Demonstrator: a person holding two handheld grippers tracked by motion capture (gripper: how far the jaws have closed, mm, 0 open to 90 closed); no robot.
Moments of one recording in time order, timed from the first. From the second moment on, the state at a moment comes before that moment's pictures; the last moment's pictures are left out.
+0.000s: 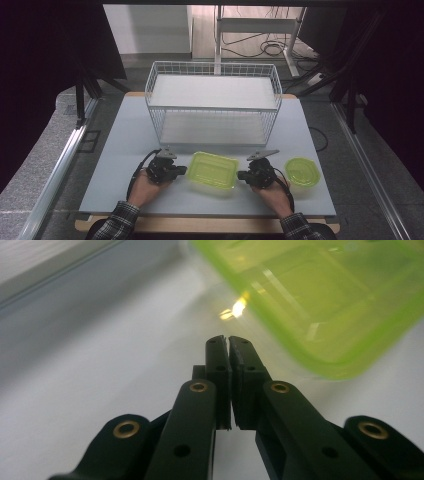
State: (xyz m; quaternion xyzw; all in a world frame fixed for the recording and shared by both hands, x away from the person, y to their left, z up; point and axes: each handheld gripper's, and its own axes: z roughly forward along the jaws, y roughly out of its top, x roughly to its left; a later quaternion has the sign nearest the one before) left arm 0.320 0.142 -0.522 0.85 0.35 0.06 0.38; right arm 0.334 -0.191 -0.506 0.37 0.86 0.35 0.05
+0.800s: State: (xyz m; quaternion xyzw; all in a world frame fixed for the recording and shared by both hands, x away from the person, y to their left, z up) left arm 0.282 0.174 -0.518 0.83 0.39 0.11 0.39; right arm 0.327 -0.210 -0.492 0.36 0.86 0.35 0.13
